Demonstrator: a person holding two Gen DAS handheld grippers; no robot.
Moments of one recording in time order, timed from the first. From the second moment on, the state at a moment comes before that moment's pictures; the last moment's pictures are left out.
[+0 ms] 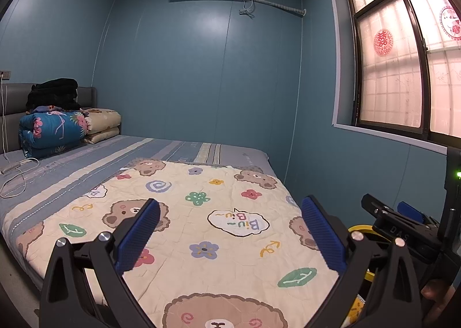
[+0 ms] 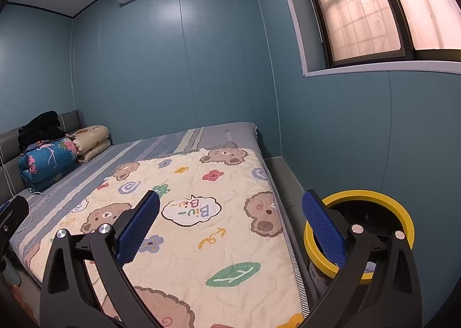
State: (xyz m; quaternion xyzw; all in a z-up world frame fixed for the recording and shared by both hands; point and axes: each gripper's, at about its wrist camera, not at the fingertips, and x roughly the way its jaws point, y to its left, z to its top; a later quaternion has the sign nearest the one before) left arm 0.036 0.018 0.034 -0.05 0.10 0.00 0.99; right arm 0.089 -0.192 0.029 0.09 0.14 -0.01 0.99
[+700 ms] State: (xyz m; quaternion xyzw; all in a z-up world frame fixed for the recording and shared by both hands) left arm 0.037 0.016 0.032 -0.05 0.11 -0.01 0.99; right arm 0.091 -0.194 0.025 0.09 0.15 -0.01 0.98
